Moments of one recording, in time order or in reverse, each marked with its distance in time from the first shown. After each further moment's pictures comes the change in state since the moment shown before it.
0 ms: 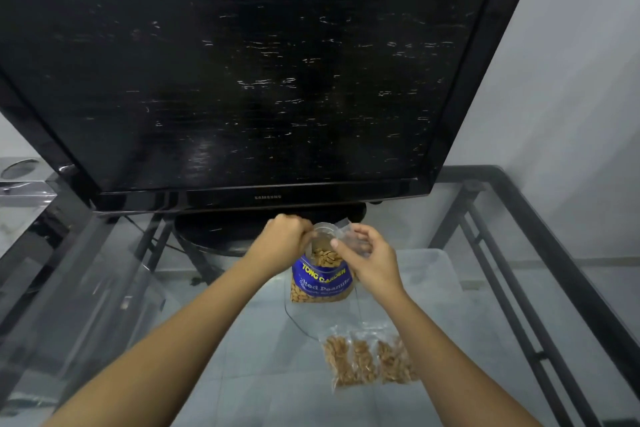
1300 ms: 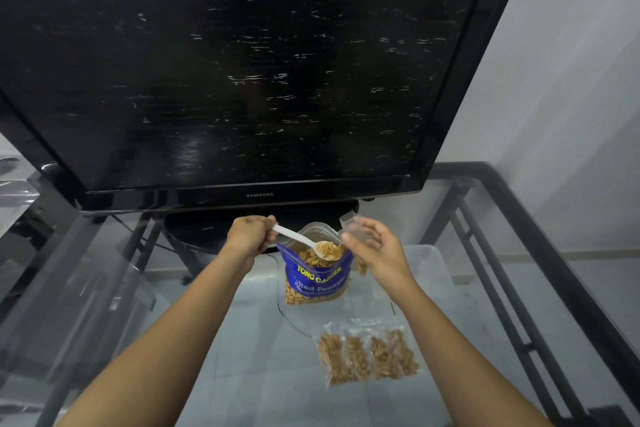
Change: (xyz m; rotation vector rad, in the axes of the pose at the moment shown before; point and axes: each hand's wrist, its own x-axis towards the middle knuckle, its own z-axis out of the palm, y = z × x) left_hand 0.010 -0.047 0.020 -1.056 0.164 -0.900; right_hand 0.002 -0.005 -0.022 0.122 -0.053 0.059
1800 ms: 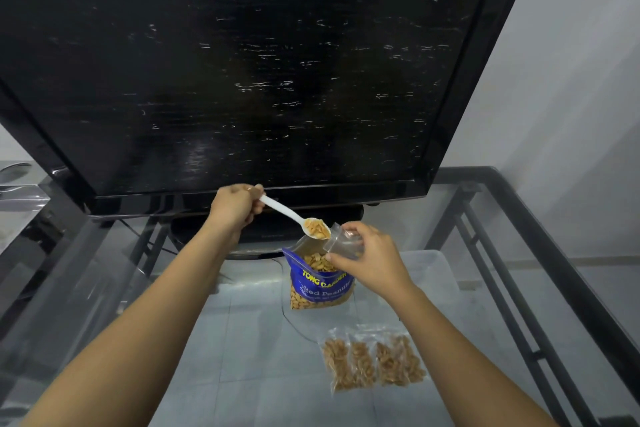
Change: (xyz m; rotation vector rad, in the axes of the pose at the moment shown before) left_hand -0.010 0.057 -0.024 -0.012 0.039 0.183; right_hand 0.005 -0.011 0.011 -0.681 -0.040 -0.246
